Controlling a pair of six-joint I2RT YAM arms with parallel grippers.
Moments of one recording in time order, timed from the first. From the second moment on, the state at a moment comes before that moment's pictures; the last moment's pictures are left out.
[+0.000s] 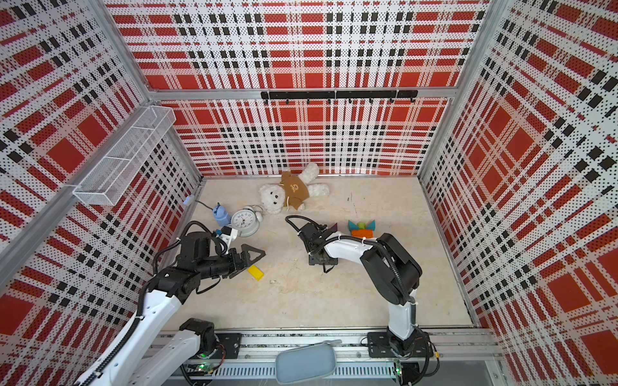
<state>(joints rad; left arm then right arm) -0.21 0.79 0.66 -0.58 0.65 -0.64 0.78 1.89 1.18 -0.62 0.24 0.75</state>
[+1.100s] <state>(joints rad) -0.21 0.79 0.66 -0.58 0.65 -0.64 0.79 1.88 1.18 -0.61 0.24 0.70</state>
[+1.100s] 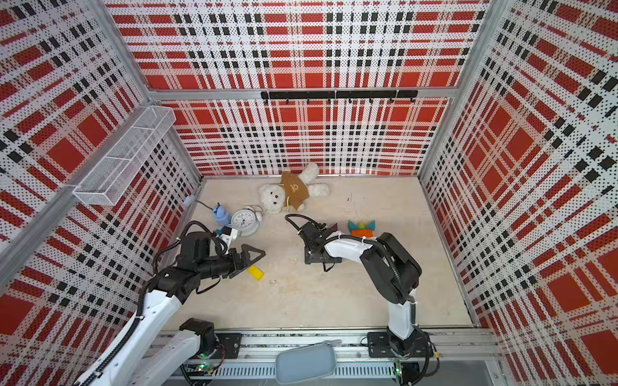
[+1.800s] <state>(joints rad) 0.07 0.82 0.71 -0.74 0.31 -0.65 1.10 2.04 1.59 -0.62 0.11 0.56</state>
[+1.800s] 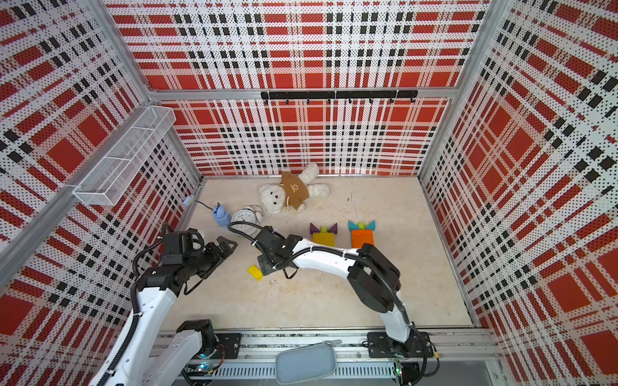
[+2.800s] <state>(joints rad) 0.10 0.85 0.71 -0.75 0.42 -0.63 1.11 2.15 1.57 -0.59 0.09 0.41</state>
